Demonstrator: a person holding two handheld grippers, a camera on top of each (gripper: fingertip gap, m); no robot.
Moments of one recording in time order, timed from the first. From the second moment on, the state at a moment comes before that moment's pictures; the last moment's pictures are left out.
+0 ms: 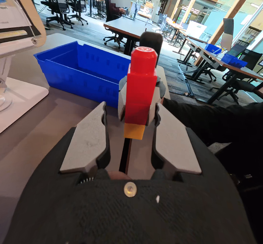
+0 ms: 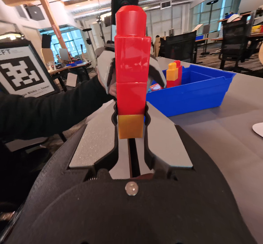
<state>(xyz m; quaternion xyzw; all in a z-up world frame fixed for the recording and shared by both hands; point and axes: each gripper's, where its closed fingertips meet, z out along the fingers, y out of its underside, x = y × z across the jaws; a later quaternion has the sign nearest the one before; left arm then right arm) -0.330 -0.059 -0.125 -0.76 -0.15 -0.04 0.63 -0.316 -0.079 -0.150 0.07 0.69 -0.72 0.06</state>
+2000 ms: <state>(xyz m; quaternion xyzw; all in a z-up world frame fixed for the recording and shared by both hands) -0.345 -0.049 -0.164 -0.69 -0.15 -0.06 0.70 -0.335 -0.087 -0.198 0.10 0.74 -0.66 0.07</state>
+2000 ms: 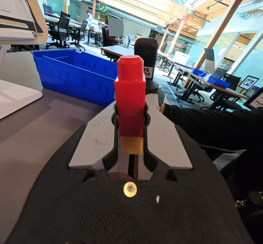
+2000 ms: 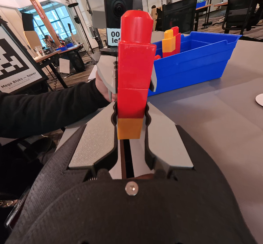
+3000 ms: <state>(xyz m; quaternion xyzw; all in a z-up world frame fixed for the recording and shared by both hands) -0.360 -0.052 -0.174 -0.72 -0.17 0.02 0.68 -0.349 -0.071 -0.188 0.13 0.72 -0.68 0.04</state>
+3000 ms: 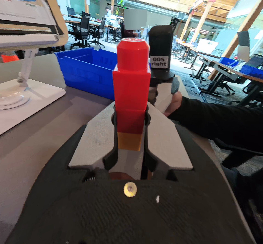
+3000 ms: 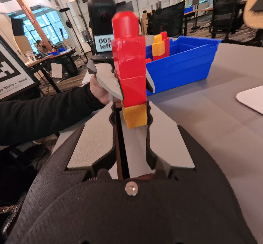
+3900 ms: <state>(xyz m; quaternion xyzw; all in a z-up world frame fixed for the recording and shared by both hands) -0.366 -0.028 -0.206 -0.78 -0.18 0.12 0.58 -0.369 -0.072 -0.166 0.21 0.69 -0.69 -0.06</state>
